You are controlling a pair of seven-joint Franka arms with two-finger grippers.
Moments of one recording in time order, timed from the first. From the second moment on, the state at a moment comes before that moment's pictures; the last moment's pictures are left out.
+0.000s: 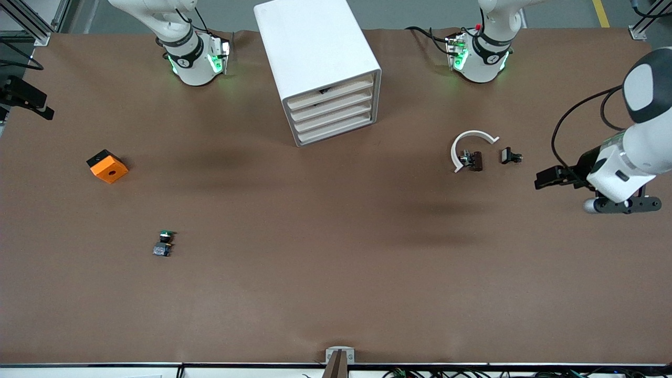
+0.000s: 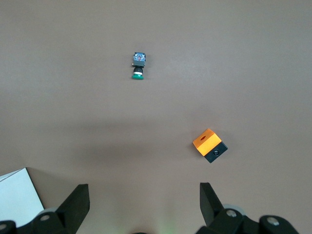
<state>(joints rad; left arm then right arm) 0.31 0.14 -0.34 -1.72 -0.06 1.78 -0.02 -0.07 -0.12 -0.06 -1.64 0.00 1.50 -0.12</state>
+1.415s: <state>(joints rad) -0.02 -0.03 0.02 -1.85 -0.10 1.82 0.06 -0.07 -0.12 -0.07 -1.64 0.03 1.50 -0.12</state>
